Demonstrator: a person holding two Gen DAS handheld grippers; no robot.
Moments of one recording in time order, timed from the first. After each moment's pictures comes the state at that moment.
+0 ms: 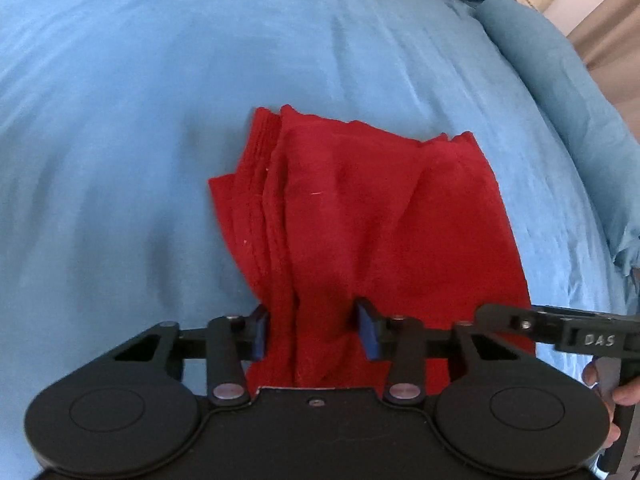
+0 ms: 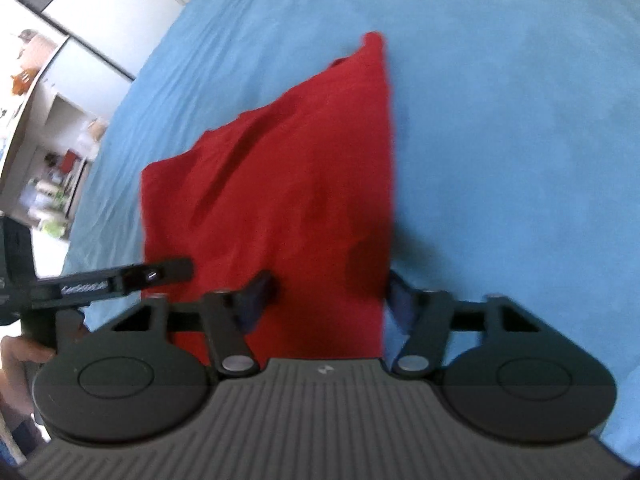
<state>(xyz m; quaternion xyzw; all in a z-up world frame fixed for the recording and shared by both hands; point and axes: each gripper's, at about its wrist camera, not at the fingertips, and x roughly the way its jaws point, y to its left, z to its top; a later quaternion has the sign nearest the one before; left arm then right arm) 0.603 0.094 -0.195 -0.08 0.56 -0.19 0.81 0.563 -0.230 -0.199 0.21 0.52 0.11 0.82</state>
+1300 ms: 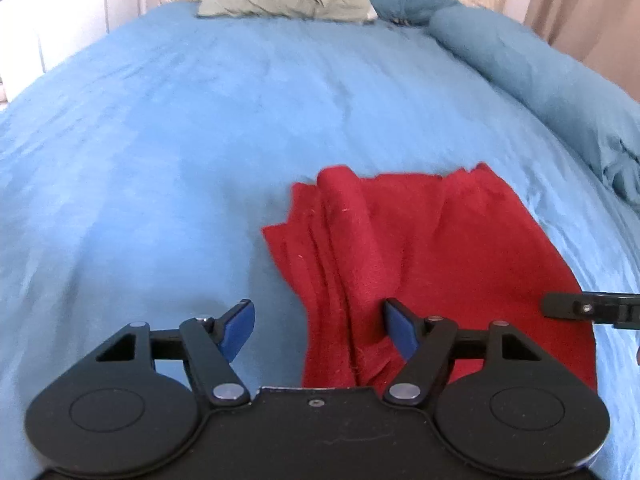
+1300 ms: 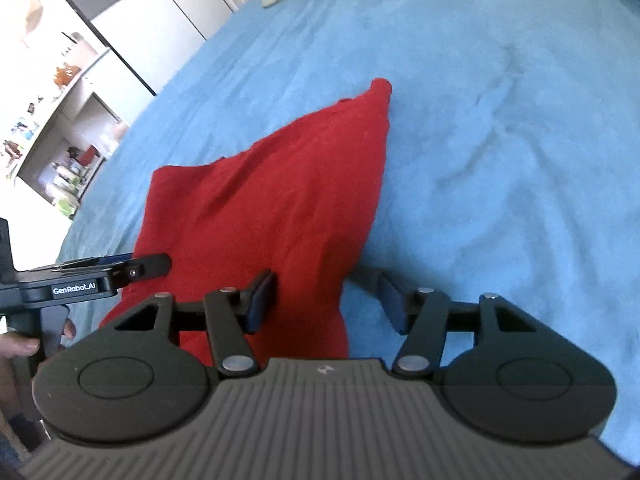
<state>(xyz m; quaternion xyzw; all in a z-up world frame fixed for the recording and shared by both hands) 0.397 -0.002 -0.185 0.00 0.42 -0.14 0.89 0.361 -0.337 -0.196 0.19 0.42 0.11 0.88</state>
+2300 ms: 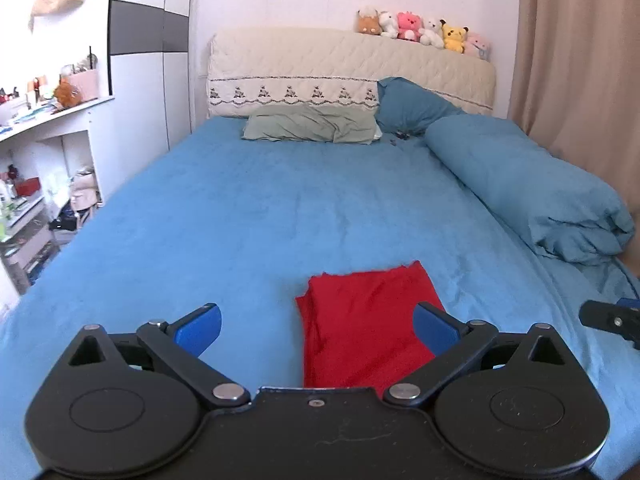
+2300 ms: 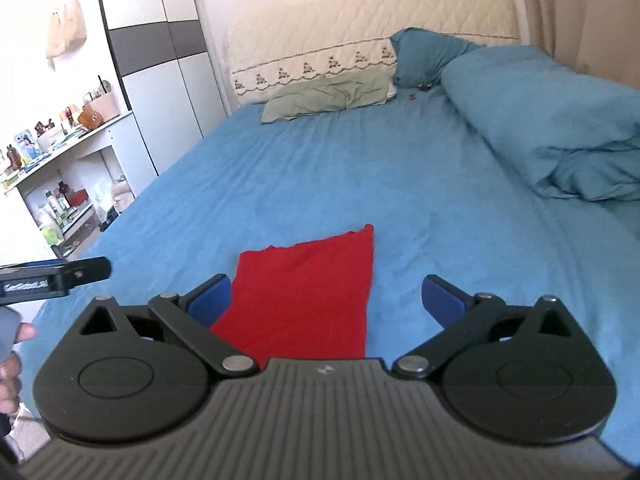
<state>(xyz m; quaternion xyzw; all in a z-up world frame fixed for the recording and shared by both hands) 0.160 0.029 0.021 0.00 0.29 -0.09 0.95 0.133 -0.279 0.018 0.10 0.29 0.00 0.95</state>
